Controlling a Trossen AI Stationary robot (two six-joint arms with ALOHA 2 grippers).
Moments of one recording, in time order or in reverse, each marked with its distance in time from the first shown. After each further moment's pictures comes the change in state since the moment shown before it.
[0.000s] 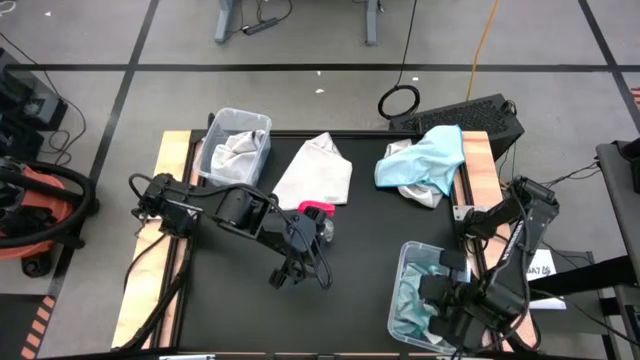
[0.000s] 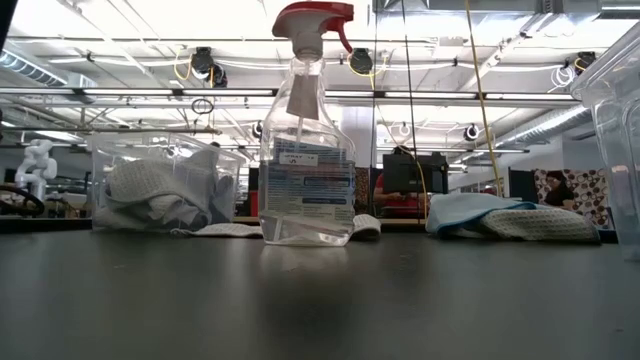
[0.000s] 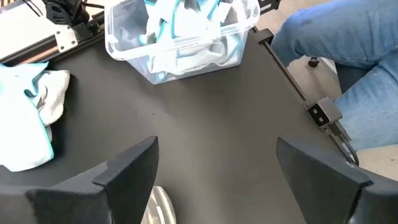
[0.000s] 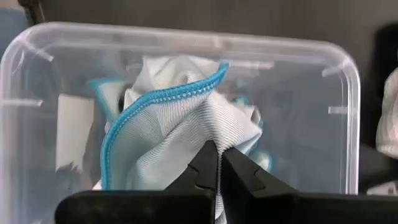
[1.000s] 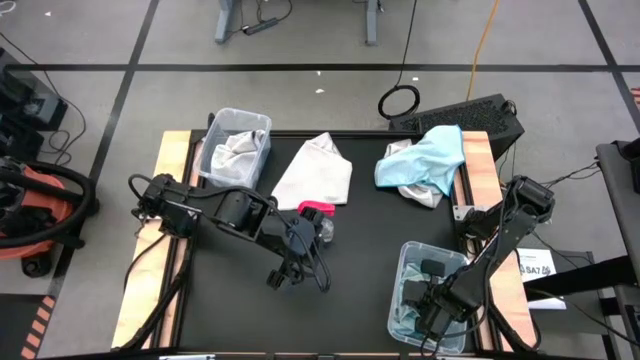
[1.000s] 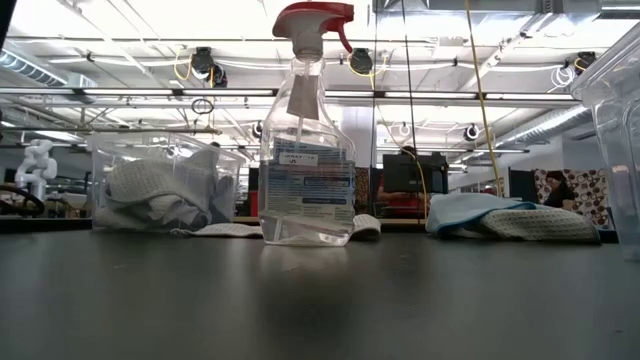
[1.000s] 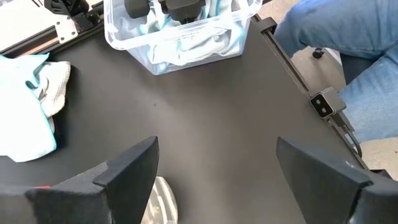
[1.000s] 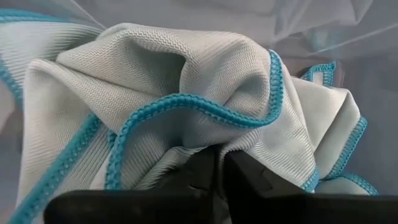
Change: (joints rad) left arm -0.011 0.000 -0.001 -0.033 -0.025 -0.004; right arm -0.069 0.000 -0.468 0.535 -0.213 -0.105
